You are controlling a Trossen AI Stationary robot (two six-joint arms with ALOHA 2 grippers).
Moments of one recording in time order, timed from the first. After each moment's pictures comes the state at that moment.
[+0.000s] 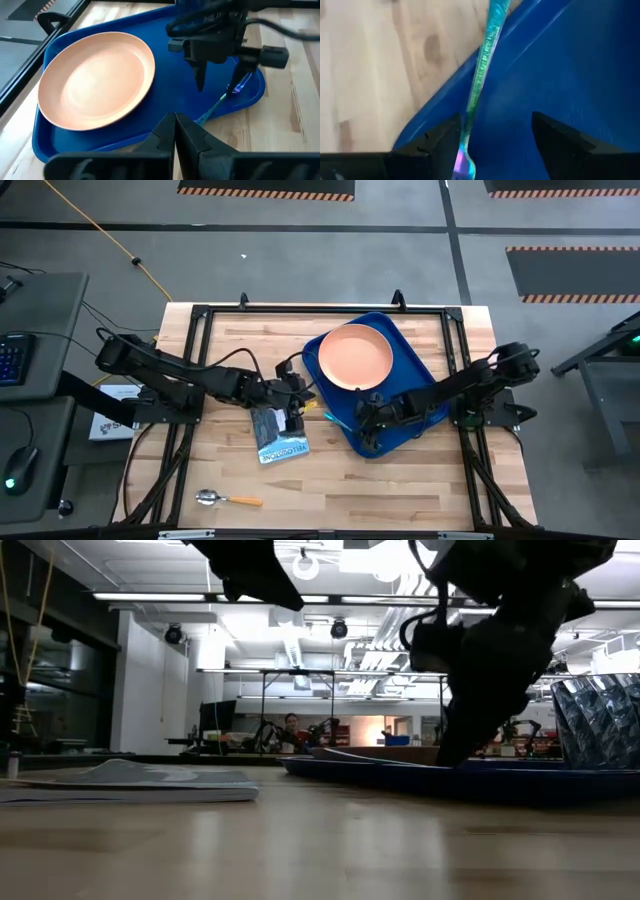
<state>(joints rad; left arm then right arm) -0.22 1.44 1.06 -0.29 -0.41 -0.20 0.24 1.63 0.75 -0.09 0.08 0.54</state>
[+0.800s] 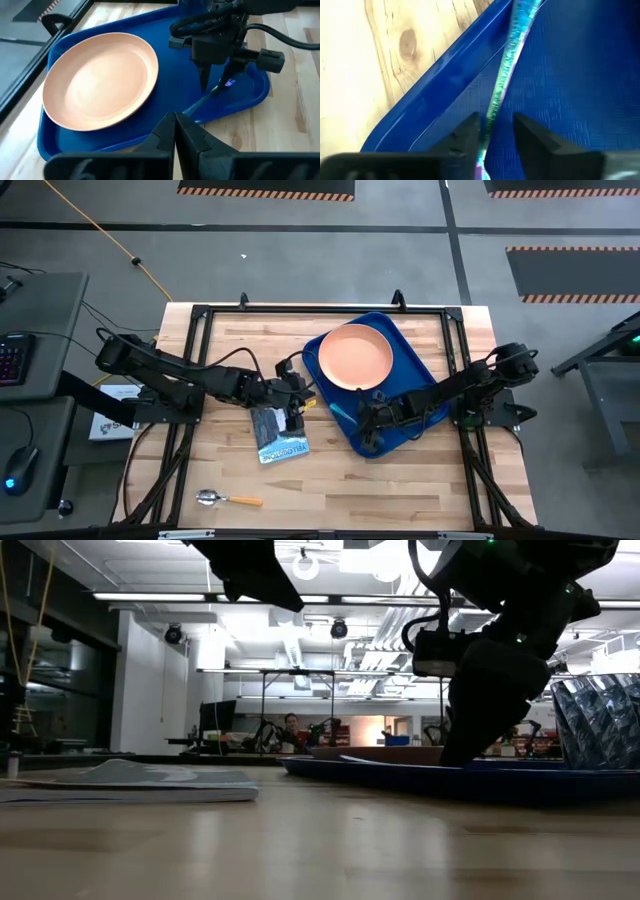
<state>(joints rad) -0.22 1.44 1.06 -0.29 -0.42 -0.18 0.25 1.64 0.75 -0.12 0.16 0.53</state>
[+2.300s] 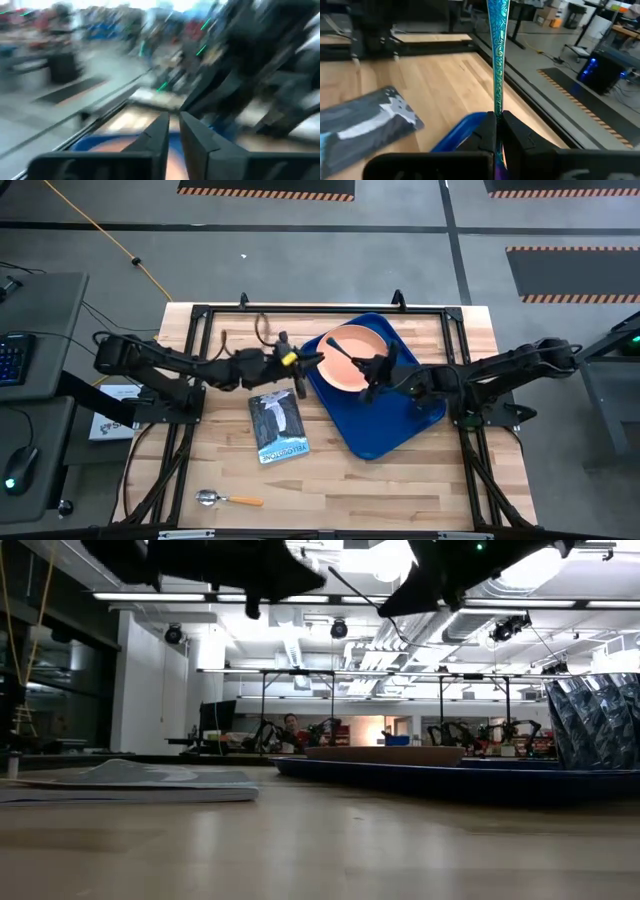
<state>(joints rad) 0.01 1.41 0.70 0.74 -0.32 -0.07 0.13 1.25 0.75 0.15 0.65 0.02</state>
